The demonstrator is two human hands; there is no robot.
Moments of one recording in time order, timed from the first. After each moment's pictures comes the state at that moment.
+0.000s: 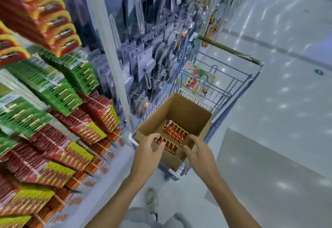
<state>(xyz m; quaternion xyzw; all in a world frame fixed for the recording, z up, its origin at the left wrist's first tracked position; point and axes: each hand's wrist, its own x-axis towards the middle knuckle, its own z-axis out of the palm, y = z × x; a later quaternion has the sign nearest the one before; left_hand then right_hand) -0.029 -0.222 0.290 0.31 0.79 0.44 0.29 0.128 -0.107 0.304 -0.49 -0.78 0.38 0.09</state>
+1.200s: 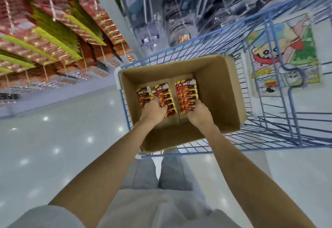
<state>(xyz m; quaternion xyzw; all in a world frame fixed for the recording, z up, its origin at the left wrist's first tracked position) -0.039 -0.010 0.094 -0.14 0.84 0.32 0.41 0.001 0.162 0.082 -0.30 -0.82 0.32 -0.36</state>
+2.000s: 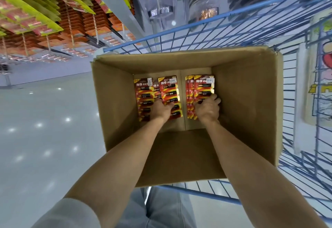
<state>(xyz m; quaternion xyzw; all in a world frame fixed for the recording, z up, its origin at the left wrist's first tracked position) -0.043 0.028 -0.078 -0.40 0.74 0.38 0.38 -0.046 0.182 -0.109 -0.40 -0.80 0.25 -0.38</state>
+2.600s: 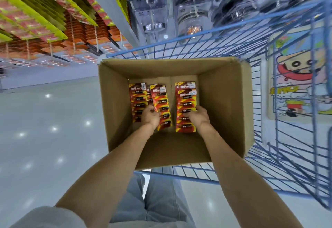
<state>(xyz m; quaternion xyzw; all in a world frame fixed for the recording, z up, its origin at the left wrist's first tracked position) -0.017 0.024 -0.033 -0.43 0.70 0.45 0.35 -0.017 0.198 -0.038 -0.43 -0.67 0.48 -0.36</state>
